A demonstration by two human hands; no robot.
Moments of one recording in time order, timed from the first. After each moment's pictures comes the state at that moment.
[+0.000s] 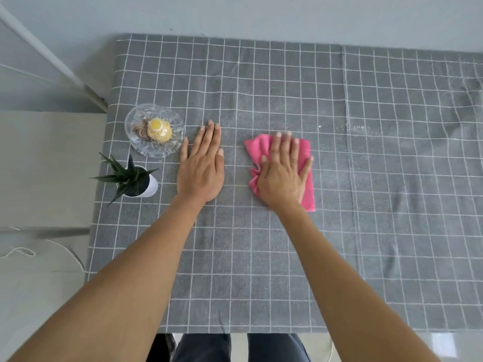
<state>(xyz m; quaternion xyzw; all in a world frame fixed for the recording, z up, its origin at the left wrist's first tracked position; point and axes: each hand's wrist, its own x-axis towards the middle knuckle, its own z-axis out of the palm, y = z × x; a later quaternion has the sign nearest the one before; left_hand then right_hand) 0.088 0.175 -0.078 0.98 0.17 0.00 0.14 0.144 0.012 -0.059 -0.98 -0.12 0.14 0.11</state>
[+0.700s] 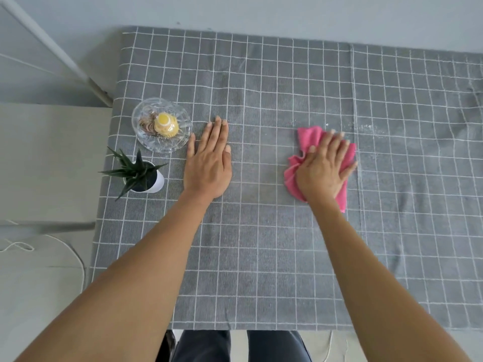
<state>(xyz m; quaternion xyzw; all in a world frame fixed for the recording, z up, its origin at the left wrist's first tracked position) 0.088 0.176 -0.080 0.98 0.17 0.00 0.14 0.172 -0.022 -0.062 -0.99 0.02 0.11 0.13</state>
